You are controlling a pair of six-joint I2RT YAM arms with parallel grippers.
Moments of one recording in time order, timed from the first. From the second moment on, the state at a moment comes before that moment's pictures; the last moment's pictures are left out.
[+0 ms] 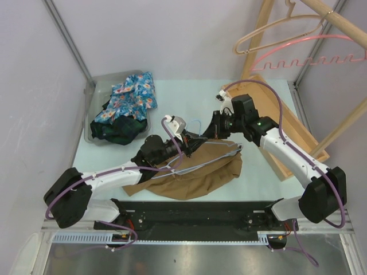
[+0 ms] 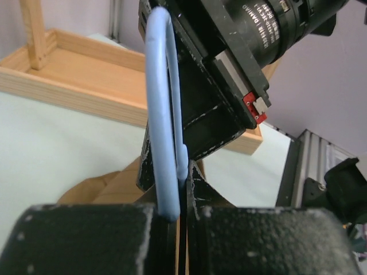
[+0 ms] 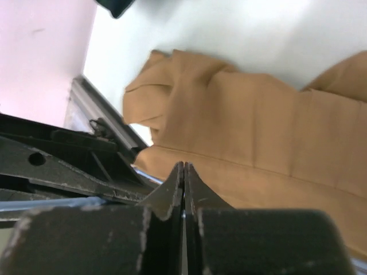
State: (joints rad) left arm -0.83 1.30 0.62 0.78 0.22 -0.31; right arm 0.52 1.38 1.19 -0.45 -0.50 0.49
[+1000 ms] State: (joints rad) left arm -0.84 1.30 0.62 0.70 0.16 -0.31; right arm 0.35 1.28 1.19 -0.85 0.01 0.54
